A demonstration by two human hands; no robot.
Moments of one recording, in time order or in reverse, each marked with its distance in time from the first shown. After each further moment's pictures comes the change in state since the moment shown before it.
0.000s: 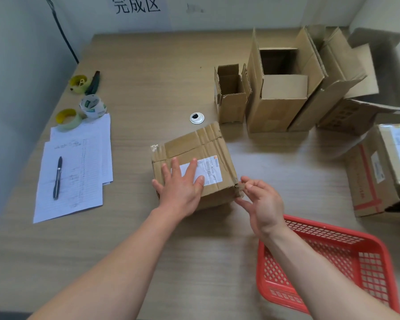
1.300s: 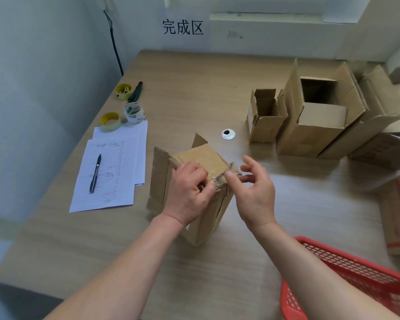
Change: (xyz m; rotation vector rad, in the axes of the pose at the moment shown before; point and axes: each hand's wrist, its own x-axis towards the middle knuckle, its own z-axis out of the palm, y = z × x) left_hand -0.019 -0.050 -0.050 -0.392 0.671 0.476; right_hand -0.008 -0.001 0.098 -0.639 -0.051 -0.559
